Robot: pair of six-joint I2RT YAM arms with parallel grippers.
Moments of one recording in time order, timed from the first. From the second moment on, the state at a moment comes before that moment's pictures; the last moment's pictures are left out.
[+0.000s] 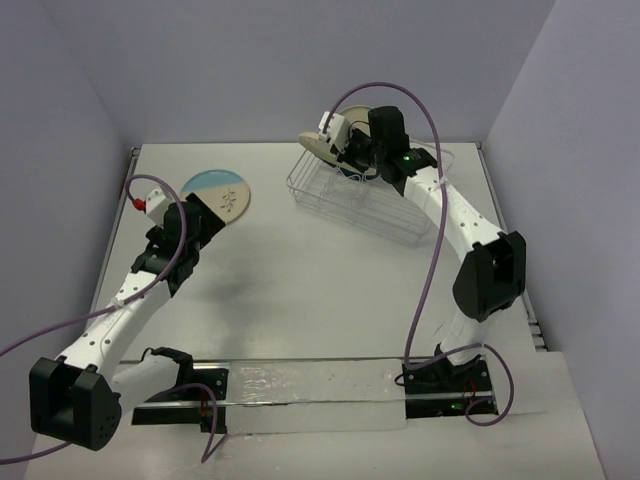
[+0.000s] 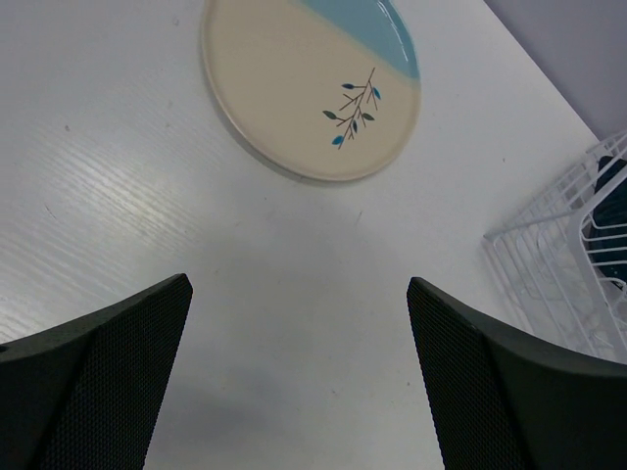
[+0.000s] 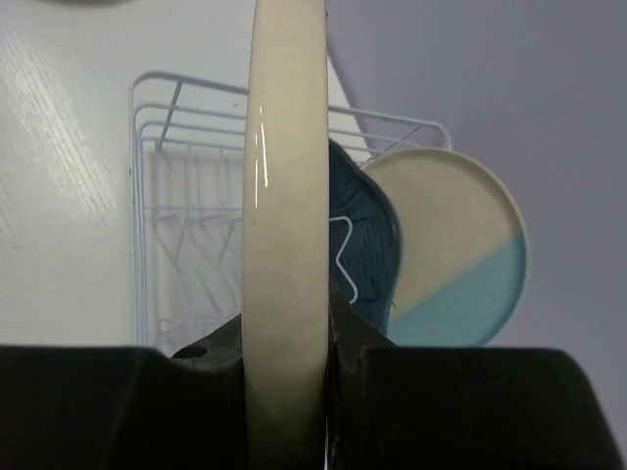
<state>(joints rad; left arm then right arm) -0.32 1.04 0.76 -0.30 -0.50 -0.82 0.41 1.69 1.60 -0.31 -0.27 -0.76</state>
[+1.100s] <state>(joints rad) -0.28 1.11 0.76 -0.30 -0.50 -0.80 0.35 2.01 1.88 -0.42 -0.25 -0.89</state>
